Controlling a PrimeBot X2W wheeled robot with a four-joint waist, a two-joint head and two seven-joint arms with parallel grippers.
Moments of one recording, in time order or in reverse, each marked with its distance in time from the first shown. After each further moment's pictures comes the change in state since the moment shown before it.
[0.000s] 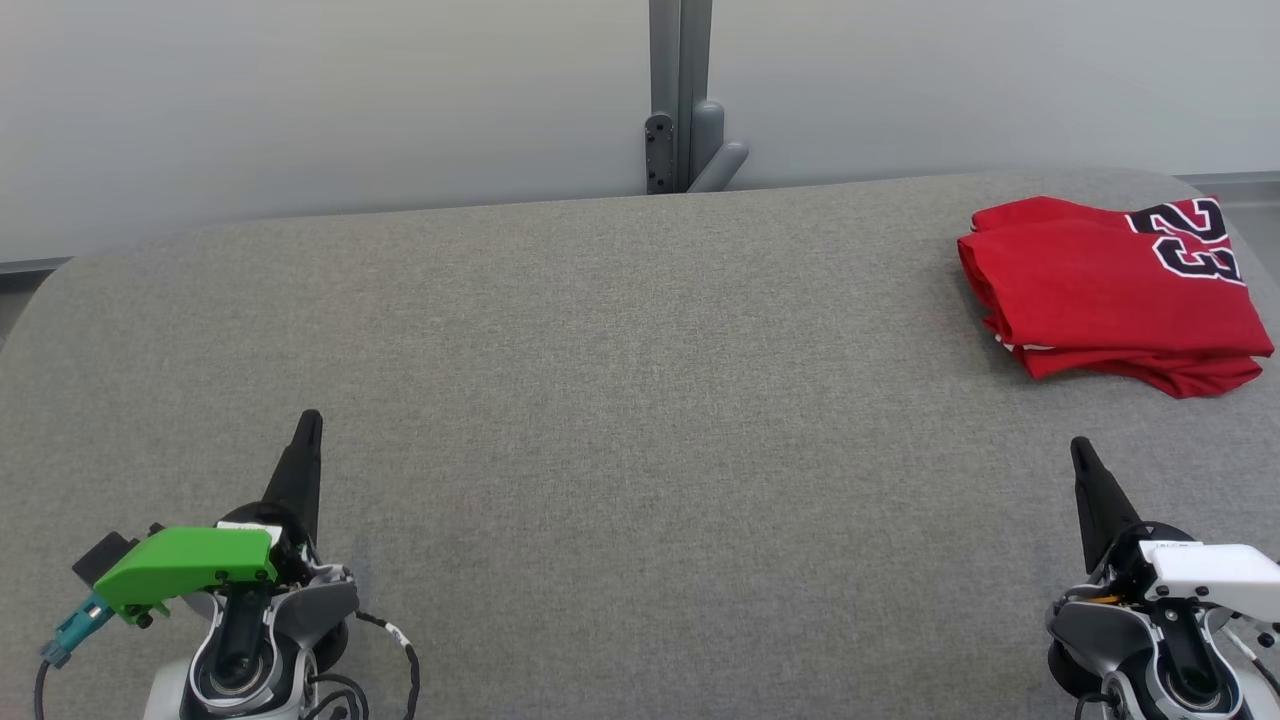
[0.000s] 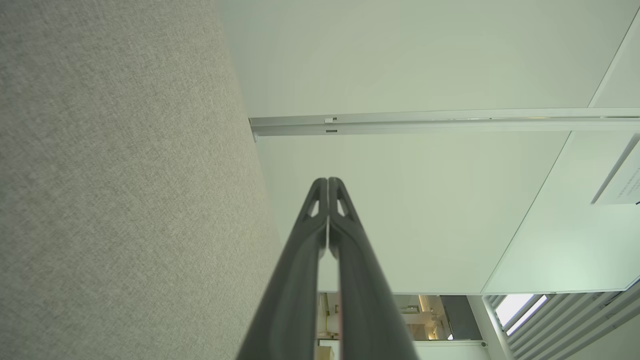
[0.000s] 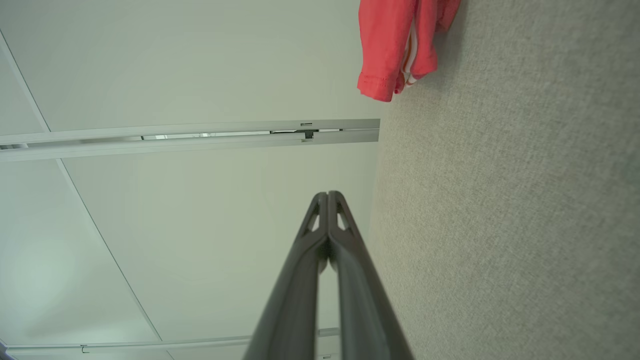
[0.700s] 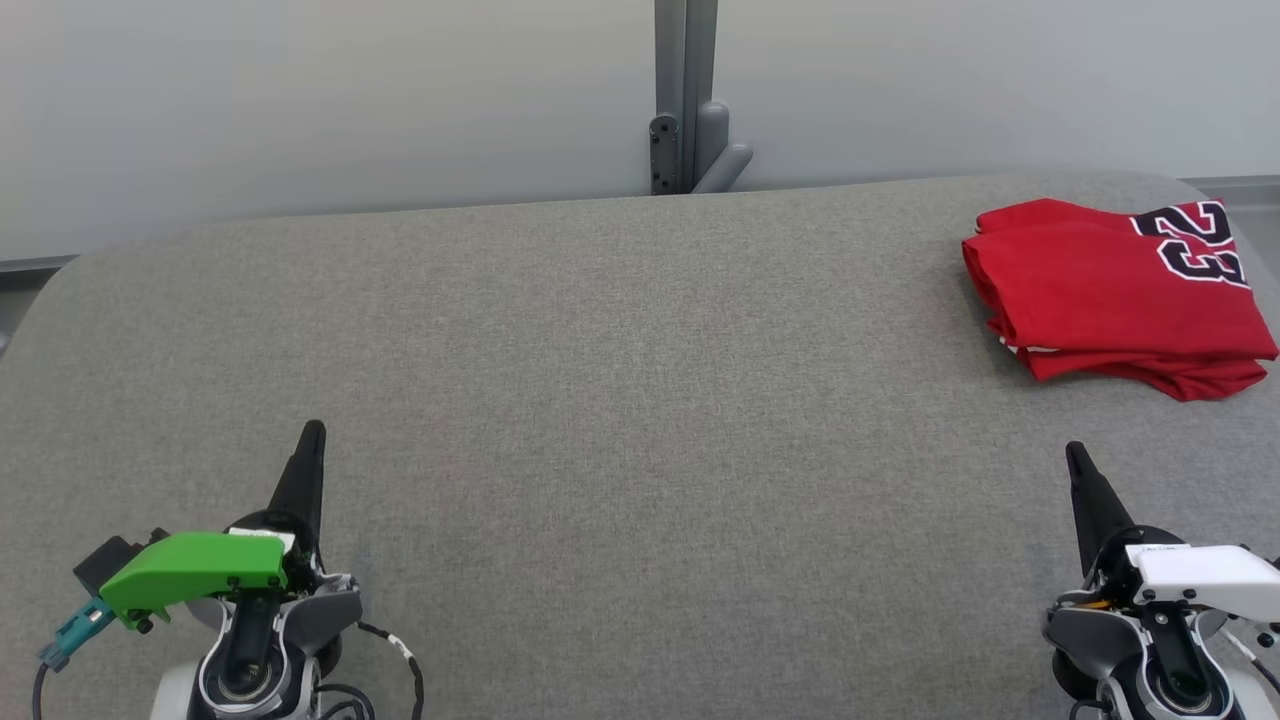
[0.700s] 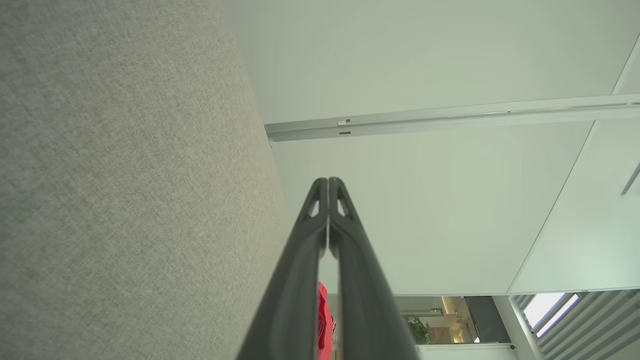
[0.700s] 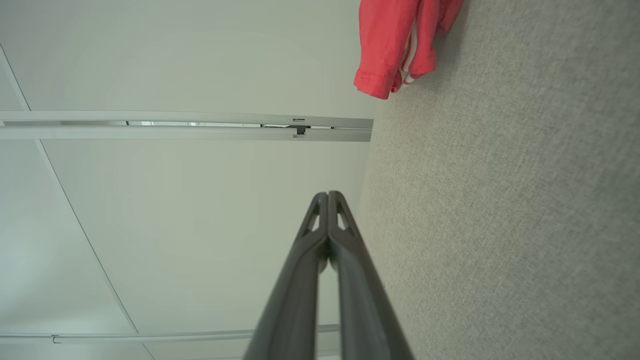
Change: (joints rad) left arm 0.016 0.000 -0.011 -0.002 0.075 0.006 -0.023; right arm 0.005 0.000 0.015 0.001 -0.073 0.000 -0.020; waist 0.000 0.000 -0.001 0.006
